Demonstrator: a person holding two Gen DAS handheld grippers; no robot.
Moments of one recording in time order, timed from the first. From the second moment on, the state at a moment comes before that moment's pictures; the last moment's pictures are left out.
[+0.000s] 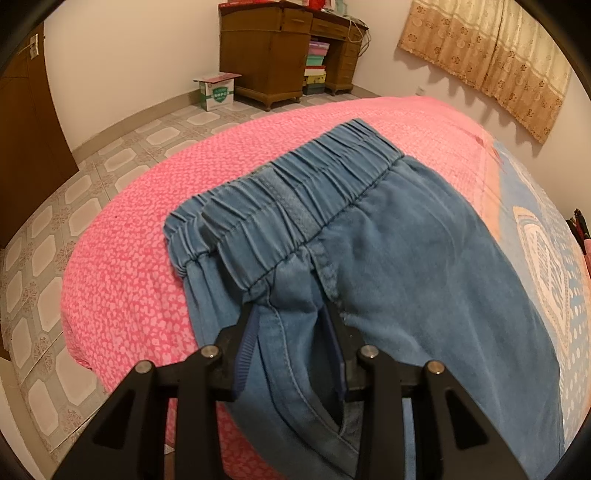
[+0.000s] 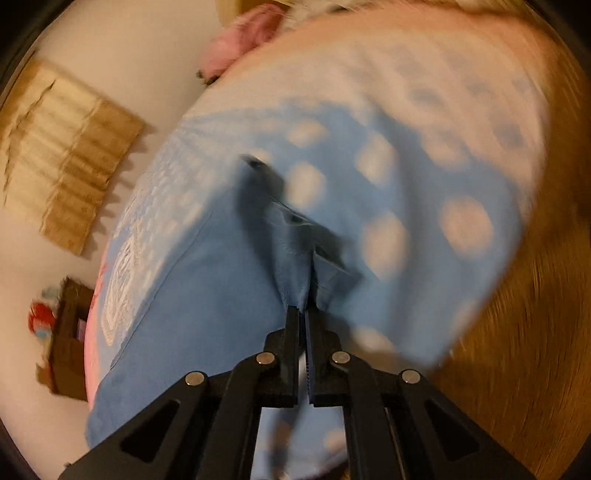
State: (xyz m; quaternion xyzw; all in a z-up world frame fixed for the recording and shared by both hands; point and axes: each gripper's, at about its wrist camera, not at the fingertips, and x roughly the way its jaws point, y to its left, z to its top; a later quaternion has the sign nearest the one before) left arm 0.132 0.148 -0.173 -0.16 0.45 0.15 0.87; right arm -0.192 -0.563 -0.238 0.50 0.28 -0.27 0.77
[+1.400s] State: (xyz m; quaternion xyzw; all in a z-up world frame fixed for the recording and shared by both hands) left arm 0.124 0.169 -0.172 -0.22 0.45 0.11 0.86; right arm 0.052 -0.254 -0.099 0.04 0.31 -0.08 0.95
